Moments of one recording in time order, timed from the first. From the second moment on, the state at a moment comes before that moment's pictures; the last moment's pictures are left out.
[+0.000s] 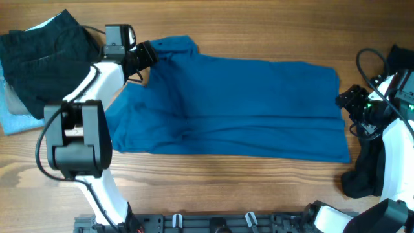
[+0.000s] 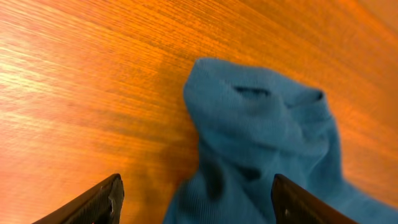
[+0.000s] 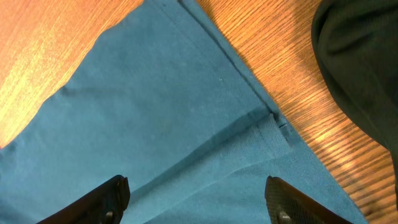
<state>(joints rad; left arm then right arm) -0.03 2.02 1.35 -0.24 0.16 -0.47 -0.46 1.38 1.03 -0.80 -0.25 0.33</state>
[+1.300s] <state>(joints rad) -0.02 2.08 1.42 -0.18 0.57 -0.65 -0.35 1.77 1.03 -0.02 -0.25 0.27</state>
